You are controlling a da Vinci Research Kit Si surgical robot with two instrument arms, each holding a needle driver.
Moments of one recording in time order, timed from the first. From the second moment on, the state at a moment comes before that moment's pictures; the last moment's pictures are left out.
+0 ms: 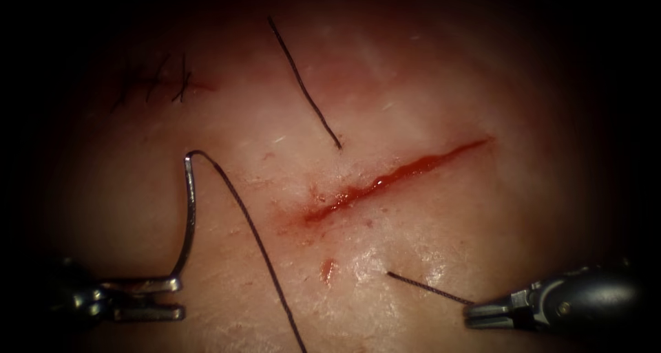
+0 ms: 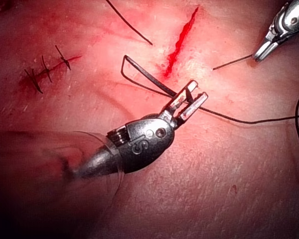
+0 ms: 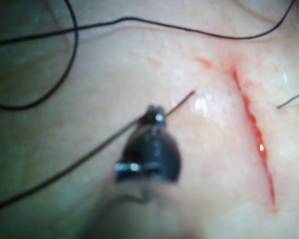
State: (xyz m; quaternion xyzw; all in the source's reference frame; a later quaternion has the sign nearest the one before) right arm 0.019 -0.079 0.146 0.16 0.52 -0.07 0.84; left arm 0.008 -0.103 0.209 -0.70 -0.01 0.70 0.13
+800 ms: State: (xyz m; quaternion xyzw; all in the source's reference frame) right arm 0.014 -0.072 0.147 0.09 0.50 0.06 0.86; left arm 0.008 -0.103 0.210 -0.70 -0.01 0.70 0.13
